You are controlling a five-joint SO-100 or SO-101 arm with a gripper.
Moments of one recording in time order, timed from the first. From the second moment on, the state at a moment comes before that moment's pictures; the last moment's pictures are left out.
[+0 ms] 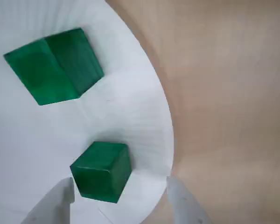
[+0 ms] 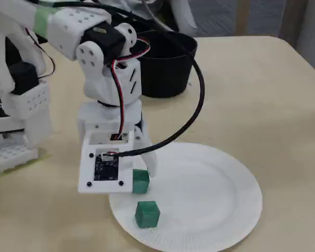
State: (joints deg) arm 33.8 99.8 118.8 67.2 -33.7
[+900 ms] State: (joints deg) arm 6.0 113.6 110.1 55.1 -7.3
